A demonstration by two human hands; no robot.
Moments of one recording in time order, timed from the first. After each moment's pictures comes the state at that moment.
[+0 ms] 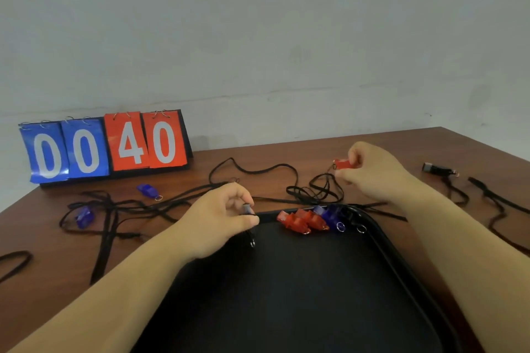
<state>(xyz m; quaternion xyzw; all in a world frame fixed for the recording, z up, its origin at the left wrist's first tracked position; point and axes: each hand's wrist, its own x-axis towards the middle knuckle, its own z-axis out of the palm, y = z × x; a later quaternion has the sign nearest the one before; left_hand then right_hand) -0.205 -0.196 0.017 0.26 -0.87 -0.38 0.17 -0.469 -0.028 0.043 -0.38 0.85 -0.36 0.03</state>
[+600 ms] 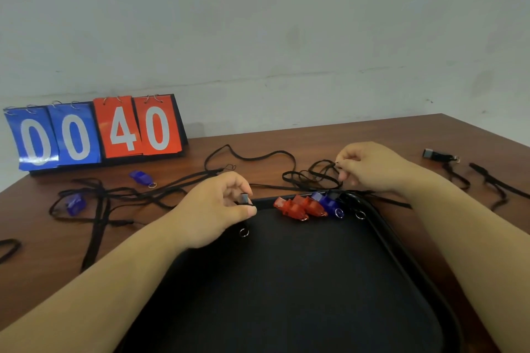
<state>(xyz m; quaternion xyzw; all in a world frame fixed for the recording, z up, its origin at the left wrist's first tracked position) -0.208 -0.196 0.010 0.25 -0.89 -0.35 0.16 -0.482 -0.029 0.031 -0.44 0.85 -0.28 0.09</state>
